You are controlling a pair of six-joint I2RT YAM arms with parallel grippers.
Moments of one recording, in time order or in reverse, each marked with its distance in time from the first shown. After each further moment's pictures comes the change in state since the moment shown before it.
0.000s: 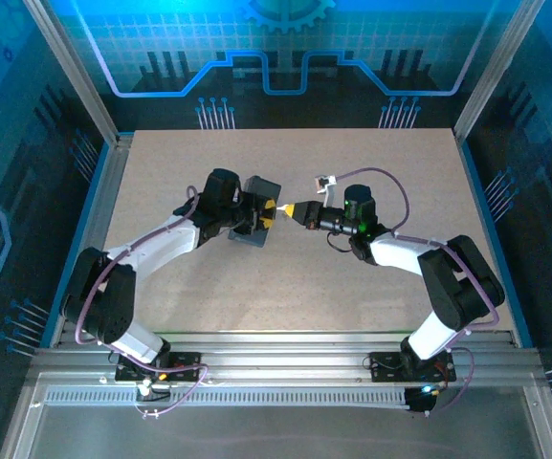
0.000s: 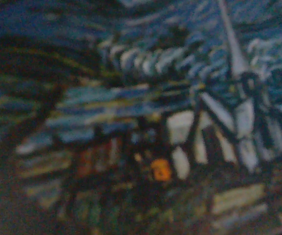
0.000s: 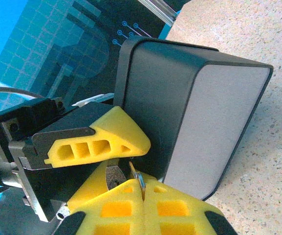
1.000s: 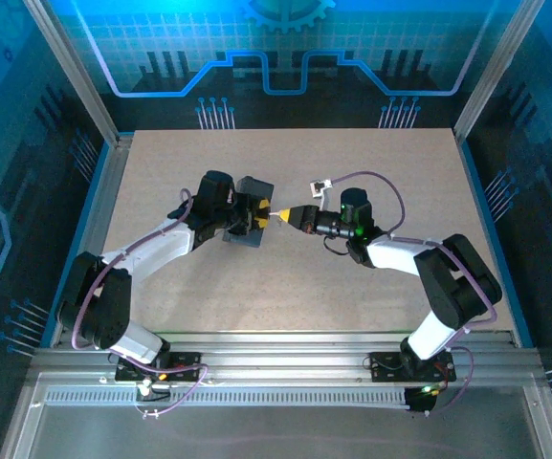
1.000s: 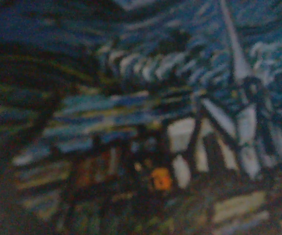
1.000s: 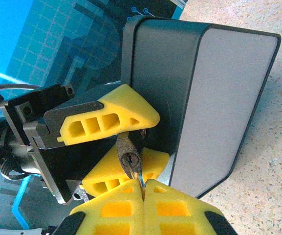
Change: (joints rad) left arm 0.021 -0.033 -0.043 0.022 -0.014 -0.026; right arm 0.031 0.016 -0.016 0.043 -0.040 0.090
